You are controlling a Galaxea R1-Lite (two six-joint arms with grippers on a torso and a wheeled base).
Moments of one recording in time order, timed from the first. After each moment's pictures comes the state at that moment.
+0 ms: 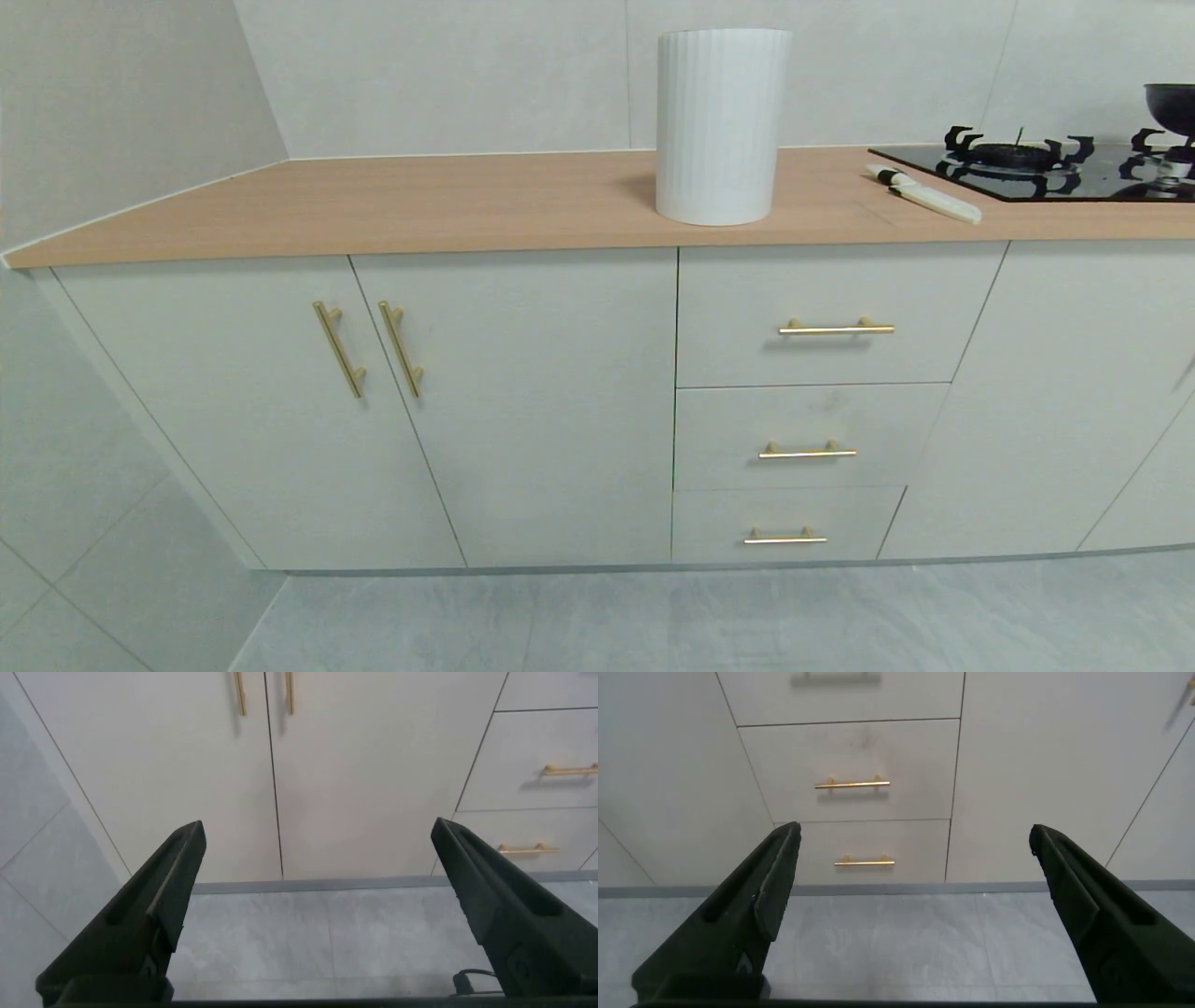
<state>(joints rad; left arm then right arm) 0.00 0.00 0.00 0.00 -0.02 0.01 0.00 0.00 0.00 0.00 0.01 0.02</state>
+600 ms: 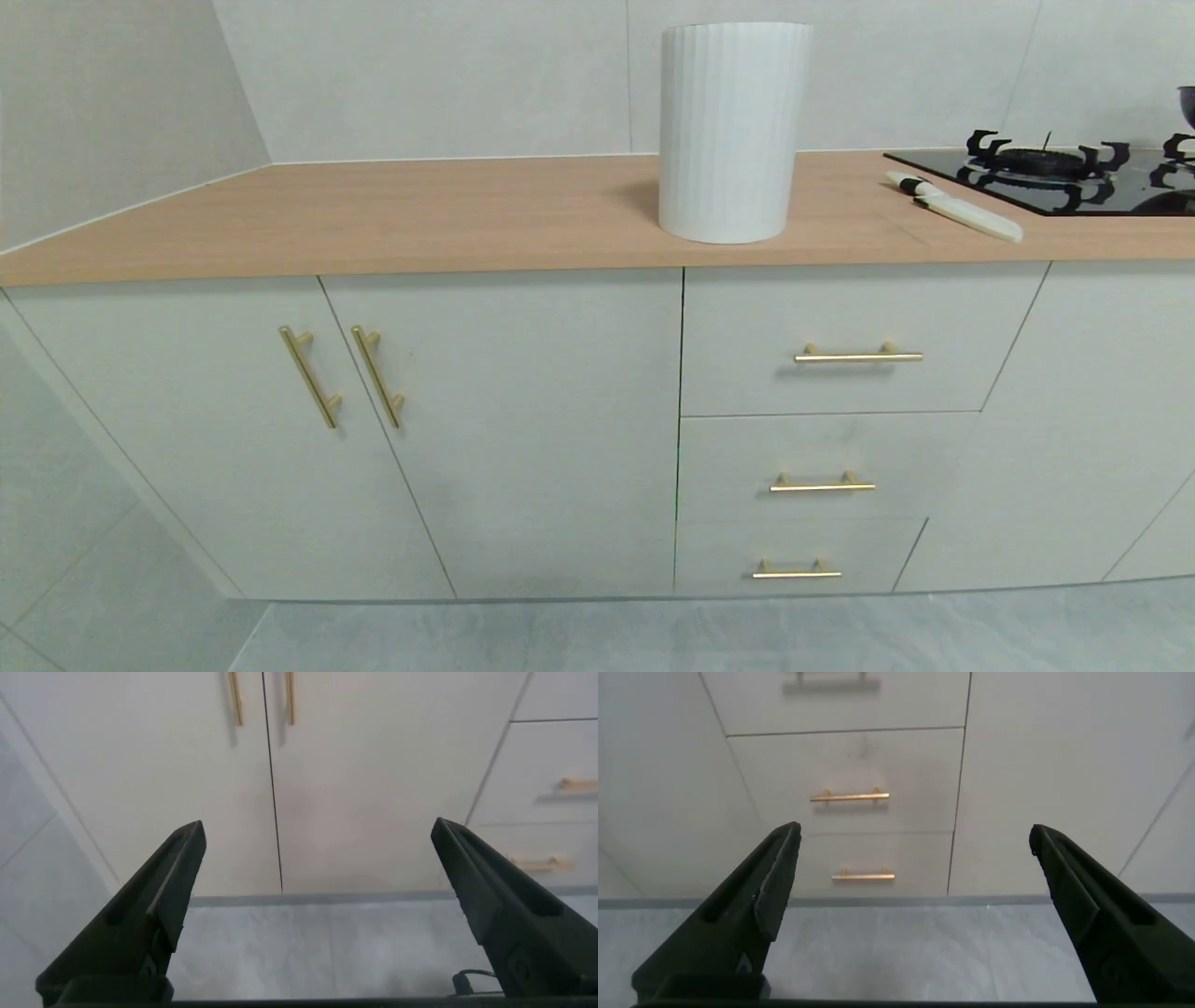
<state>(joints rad) 0.00 0.00 0.00 0.00 -0.02 0.00 0.00 0.00 0.00 0.00 0.01 0.02</state>
